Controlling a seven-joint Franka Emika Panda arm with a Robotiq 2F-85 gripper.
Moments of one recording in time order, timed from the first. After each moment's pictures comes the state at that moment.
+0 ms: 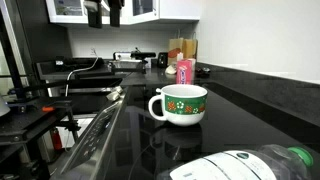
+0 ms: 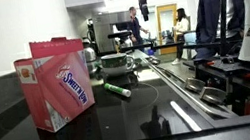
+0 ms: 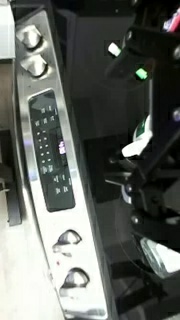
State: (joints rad) arm -0.07 -0.15 -0.25 -2.30 0.13 1.99 -0.23
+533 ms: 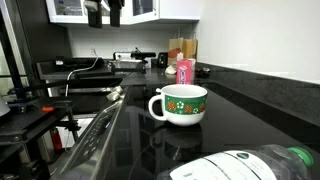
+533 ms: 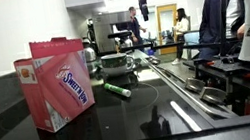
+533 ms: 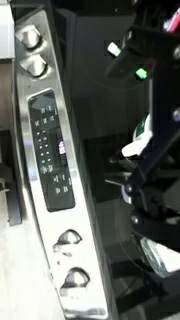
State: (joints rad) arm -0.08 -0.14 -0.24 -2.30 0.13 1.99 -0.22
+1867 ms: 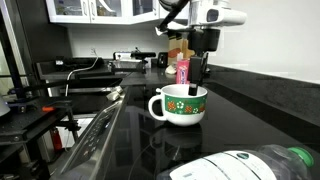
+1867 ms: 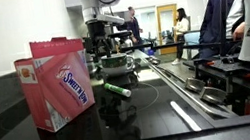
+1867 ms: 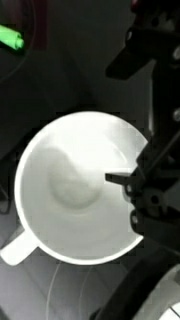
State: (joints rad) arm -0.03 0.58 -0.10 -1.74 0.18 2.29 0.30
